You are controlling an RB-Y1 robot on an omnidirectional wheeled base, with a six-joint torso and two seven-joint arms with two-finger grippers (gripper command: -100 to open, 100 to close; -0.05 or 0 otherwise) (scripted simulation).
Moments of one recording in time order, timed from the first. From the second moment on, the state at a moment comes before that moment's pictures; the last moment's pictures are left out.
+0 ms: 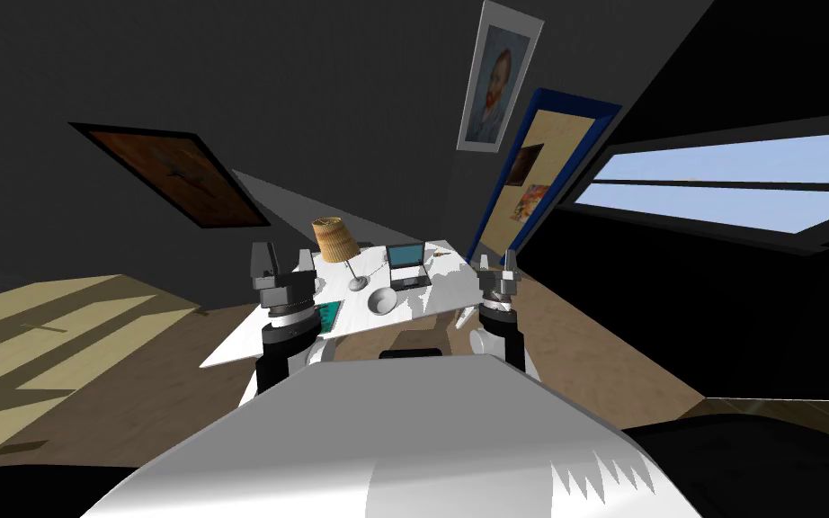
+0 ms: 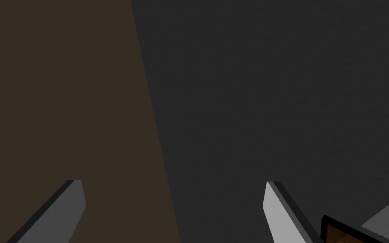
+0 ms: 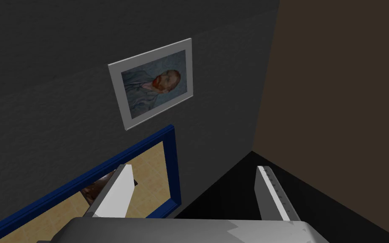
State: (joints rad) left arm 0.55 -0.01 0.01 -2.36 -0.03 -0.62 -0.09; right arm 0.48 -0.05 0.04 -2.20 -0.12 -0.59 -0.15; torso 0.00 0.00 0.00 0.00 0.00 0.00
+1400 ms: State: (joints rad) left arm 0.55 -0.01 0.01 -2.36 -0.03 -0.62 -0.09; right arm 0.44 -0.13 0.06 -2.15 -0.05 -0.54 -0.16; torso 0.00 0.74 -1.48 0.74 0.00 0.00
